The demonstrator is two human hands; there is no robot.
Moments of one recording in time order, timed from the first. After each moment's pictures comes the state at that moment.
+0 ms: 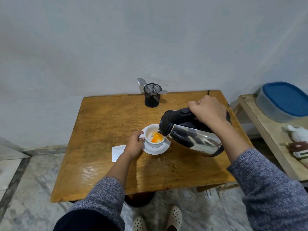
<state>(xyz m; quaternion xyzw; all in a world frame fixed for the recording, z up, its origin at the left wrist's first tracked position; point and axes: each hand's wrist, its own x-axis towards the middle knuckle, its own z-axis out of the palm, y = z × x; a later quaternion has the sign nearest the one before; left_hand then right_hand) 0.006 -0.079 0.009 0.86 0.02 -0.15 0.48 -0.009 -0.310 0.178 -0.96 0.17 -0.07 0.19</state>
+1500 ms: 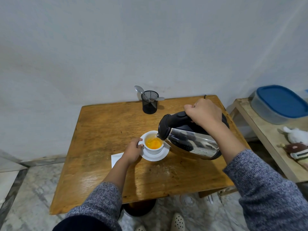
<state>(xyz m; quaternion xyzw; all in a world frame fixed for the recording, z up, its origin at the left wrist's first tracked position) 0.015 -0.074 0.010 0.86 0.00 -0.20 0.46 -0.006 -0.307 0.186 -0.97 0.17 -0.06 0.17</state>
